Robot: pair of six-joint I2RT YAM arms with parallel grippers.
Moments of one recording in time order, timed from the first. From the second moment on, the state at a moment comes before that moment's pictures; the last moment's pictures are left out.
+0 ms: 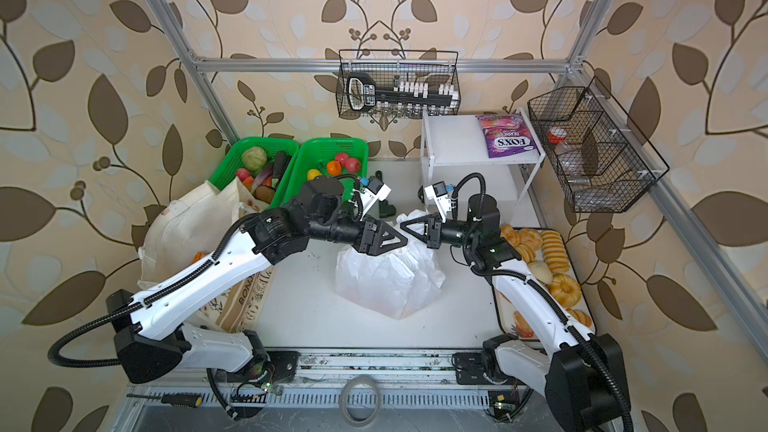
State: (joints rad) left arm -0.84 1.32 1.43 -0.58 0.53 -0.54; right arm 0.26 1.13 0.76 0.15 -0.99 0.53
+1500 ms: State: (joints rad) left arm -0.78 1.67 1.71 -1.01 0.51 -0.09; right arm 0.27 1.12 0.76 0.19 -0.99 0.52
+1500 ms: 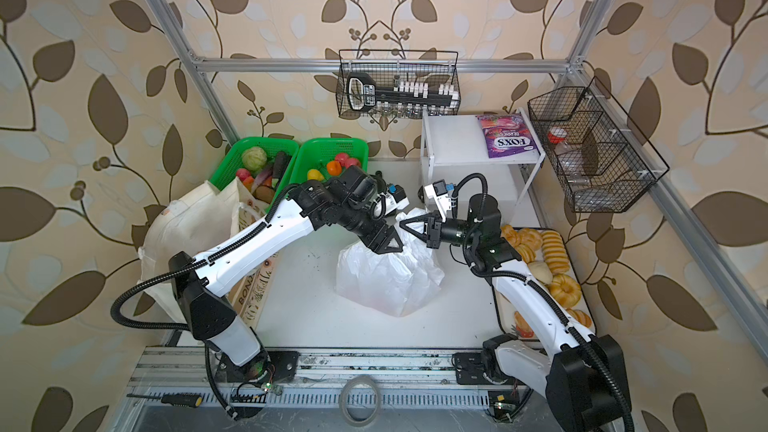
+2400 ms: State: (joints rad) left arm -0.81 1.67 1.71 -1.04 0.47 -0.05; right arm 0.27 1.12 0.76 0.17 -1.00 0.50
